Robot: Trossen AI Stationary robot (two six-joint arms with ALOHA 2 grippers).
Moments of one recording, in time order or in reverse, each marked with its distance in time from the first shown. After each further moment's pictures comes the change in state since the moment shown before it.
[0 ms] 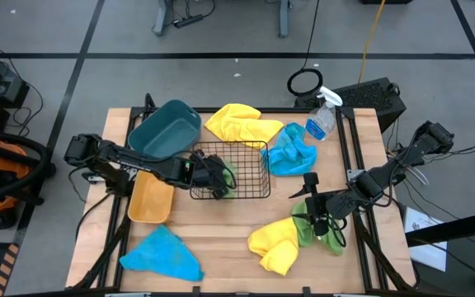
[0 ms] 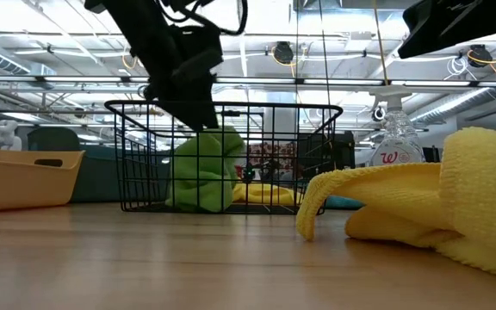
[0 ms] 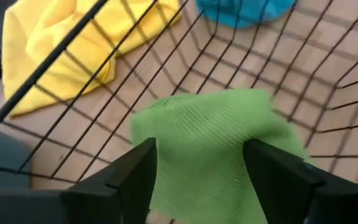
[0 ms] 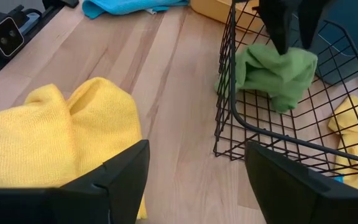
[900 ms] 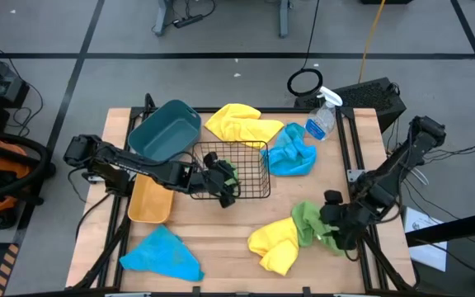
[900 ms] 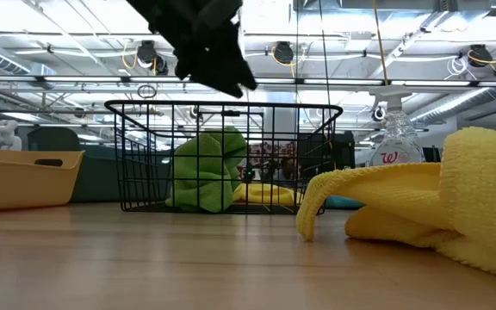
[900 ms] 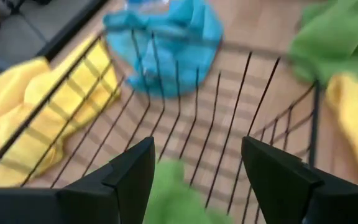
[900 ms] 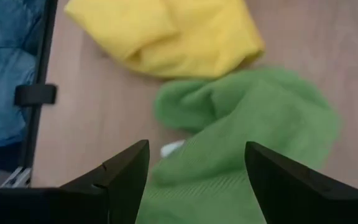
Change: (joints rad) left arm -0.054 -0.001 0.036 0.261 0.028 0.219; right arm 0.261 0.000 0.000 -0.390 -0.267 0.698
